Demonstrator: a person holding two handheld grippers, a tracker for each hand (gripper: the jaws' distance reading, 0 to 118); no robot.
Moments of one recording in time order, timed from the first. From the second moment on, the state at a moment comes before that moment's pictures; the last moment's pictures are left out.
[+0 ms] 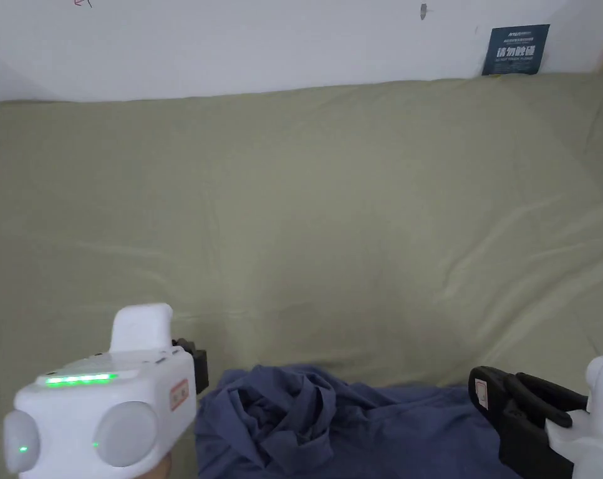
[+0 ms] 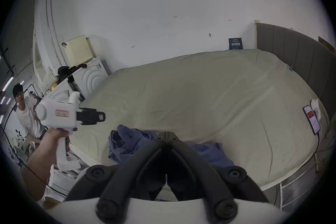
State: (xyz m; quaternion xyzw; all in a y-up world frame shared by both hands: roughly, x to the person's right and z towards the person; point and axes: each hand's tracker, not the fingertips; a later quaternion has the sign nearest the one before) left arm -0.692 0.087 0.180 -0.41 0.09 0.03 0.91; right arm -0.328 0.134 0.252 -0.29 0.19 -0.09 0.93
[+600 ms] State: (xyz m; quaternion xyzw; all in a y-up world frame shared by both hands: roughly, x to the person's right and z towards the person) left arm -0.547 0.005 0.188 -0.44 -0.06 -0.01 0.90; right arm -0.332 0.134 0.256 -0.30 0.18 -0.06 0.94
